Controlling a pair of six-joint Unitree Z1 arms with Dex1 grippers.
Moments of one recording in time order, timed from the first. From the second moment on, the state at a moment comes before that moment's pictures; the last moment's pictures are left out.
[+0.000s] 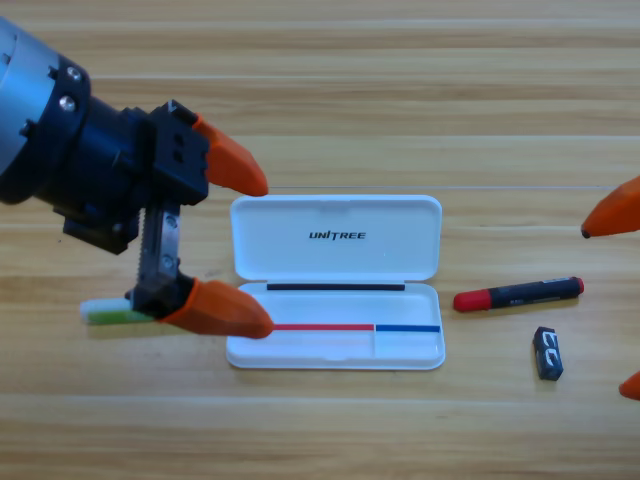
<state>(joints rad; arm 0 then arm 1) -1.01 1.43 -1.22 0.63 -0.13 0.44 0.87 1.24 -1.11 0.69 0.41 -0.48</state>
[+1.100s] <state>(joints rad) -0.71 1.45 -1.41 0.90 0.04 0.90 0.82 1.36 -1.23 0.83 -0.11 0.05</state>
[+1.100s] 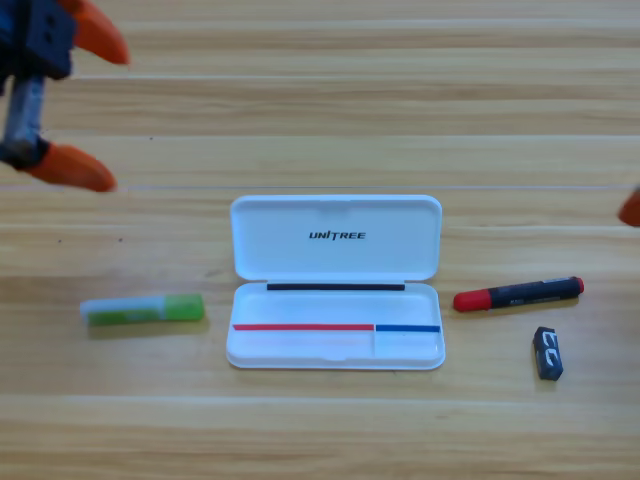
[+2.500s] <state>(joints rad) -0.47 1.92 -1.25 0.80 -0.05 0.95 0.72 1.97 -1.15 0.65 -0.03 0.65</state>
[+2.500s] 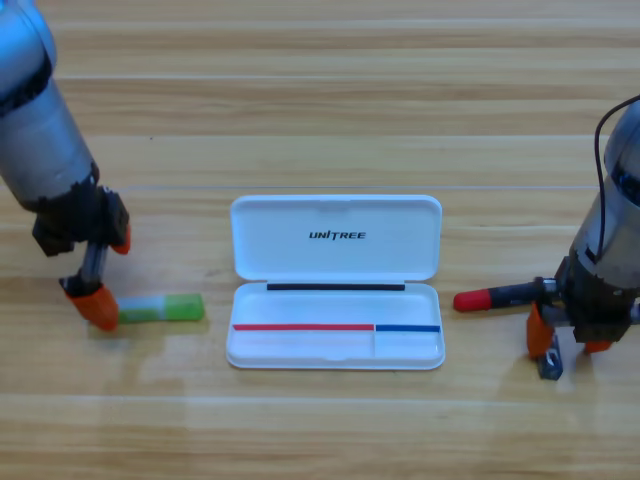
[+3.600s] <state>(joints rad) -0.49 2.00 -1.17 0.62 -0.06 0.94 0.90 2.04 -1.59 1.02 0.10 -0.60</state>
